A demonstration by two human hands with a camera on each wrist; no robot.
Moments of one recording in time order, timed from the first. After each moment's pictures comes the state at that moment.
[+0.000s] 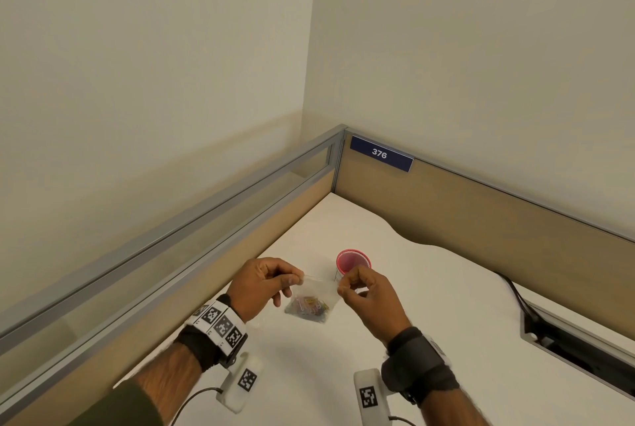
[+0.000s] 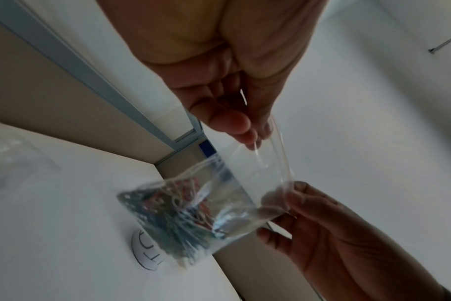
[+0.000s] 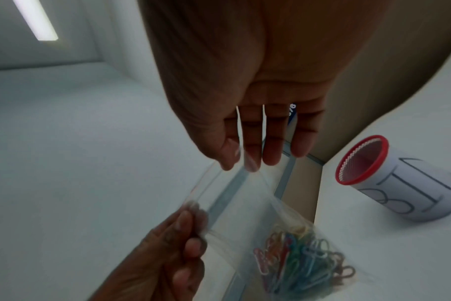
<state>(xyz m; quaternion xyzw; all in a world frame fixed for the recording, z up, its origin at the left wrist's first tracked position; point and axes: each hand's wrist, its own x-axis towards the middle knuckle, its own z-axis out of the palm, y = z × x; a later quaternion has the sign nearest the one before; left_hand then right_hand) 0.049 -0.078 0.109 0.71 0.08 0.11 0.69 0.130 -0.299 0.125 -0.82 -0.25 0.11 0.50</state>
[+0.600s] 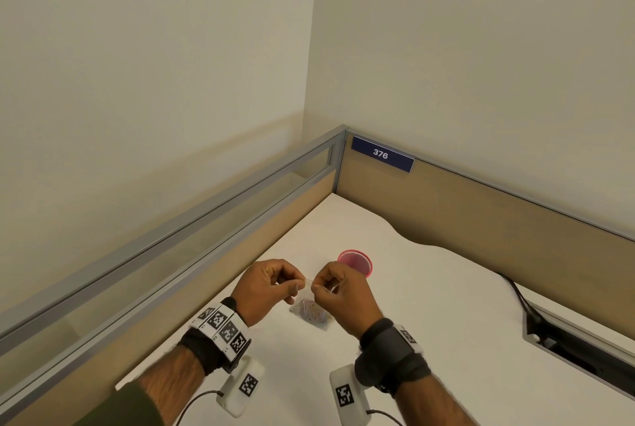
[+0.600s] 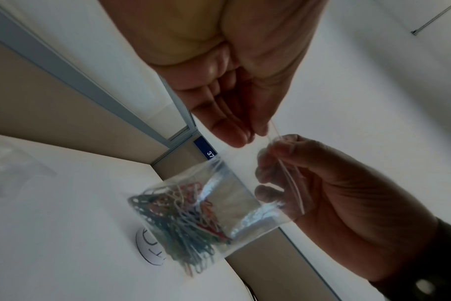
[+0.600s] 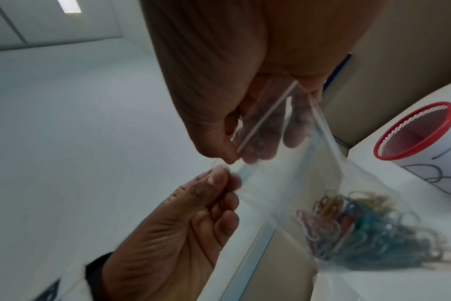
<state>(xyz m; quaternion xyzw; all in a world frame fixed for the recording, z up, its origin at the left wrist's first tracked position) 0.048 -0.081 0.105 0.76 0.07 0.12 0.63 0.115 -0.259 0.133 -0.84 -0.30 0.09 0.44</state>
